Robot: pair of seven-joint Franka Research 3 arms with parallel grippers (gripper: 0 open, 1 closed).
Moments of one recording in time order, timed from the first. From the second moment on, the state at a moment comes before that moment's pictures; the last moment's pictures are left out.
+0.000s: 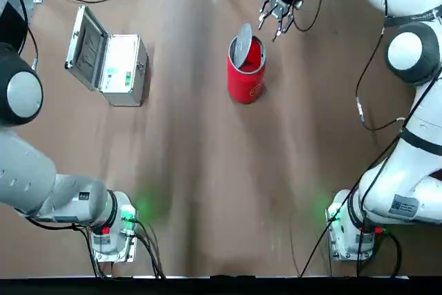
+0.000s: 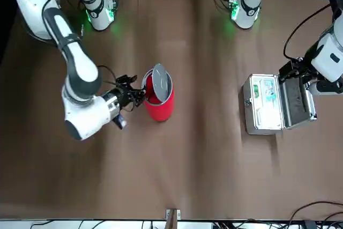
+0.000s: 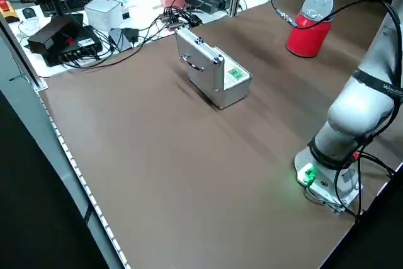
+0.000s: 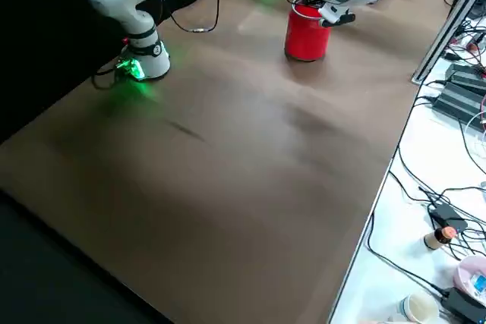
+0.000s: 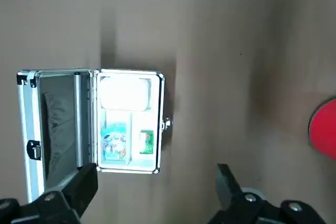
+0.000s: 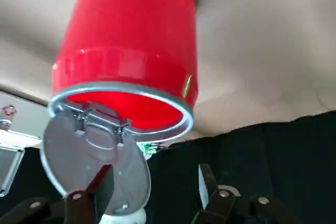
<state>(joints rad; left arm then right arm) -0.03 0.12 -0.09 -1.45 -0.04 1.57 -0.14 -0.15 0.76 0.66 -1.28 0.41 1.49 1.06</state>
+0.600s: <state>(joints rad) -0.03 0.12 -0.09 -1.45 -0.04 1.57 -0.14 -0.39 0.74 0.65 -1.13 0.02 1.39 0.61</state>
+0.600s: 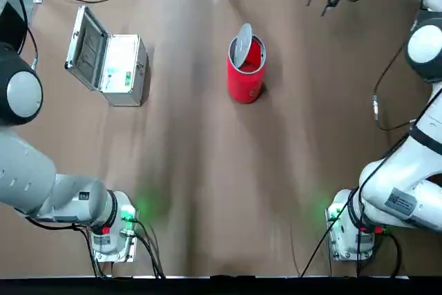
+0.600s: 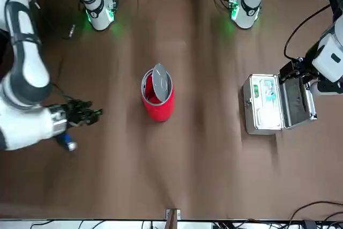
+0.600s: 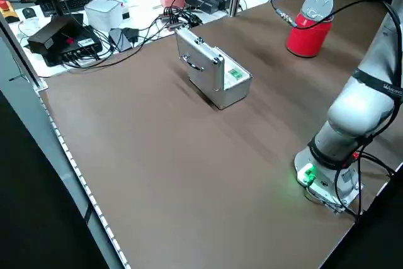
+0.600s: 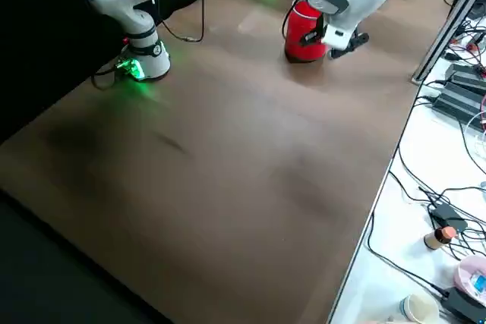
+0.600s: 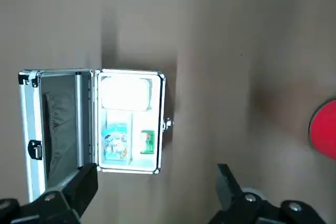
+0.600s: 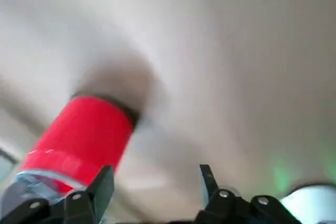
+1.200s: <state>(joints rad) -0.04 0.16 -0.18 -1.47 -0.04 1.53 -0.16 -0.49 0.65 0.66 -1.06 -0.19 1.39 0.34</state>
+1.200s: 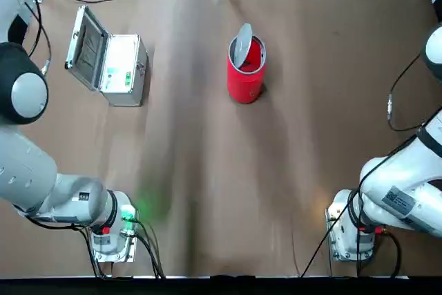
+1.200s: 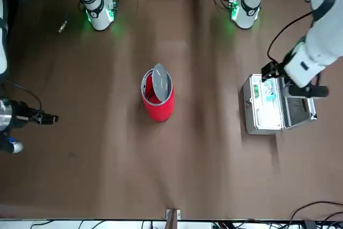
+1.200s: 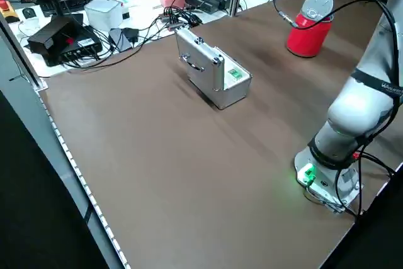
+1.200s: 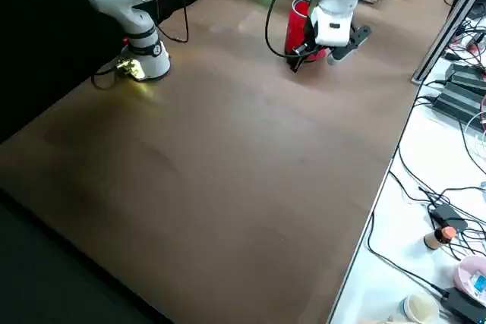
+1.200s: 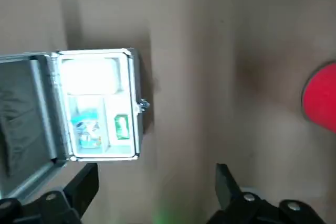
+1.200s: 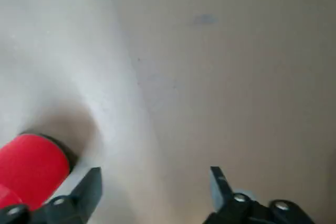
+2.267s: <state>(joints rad) -0.17 0.31 -0.50 -1.42 -0.19 1.62 -0.35 -0.02 0.36 -0.10 -1.06 0.02 1.35 0.06</state>
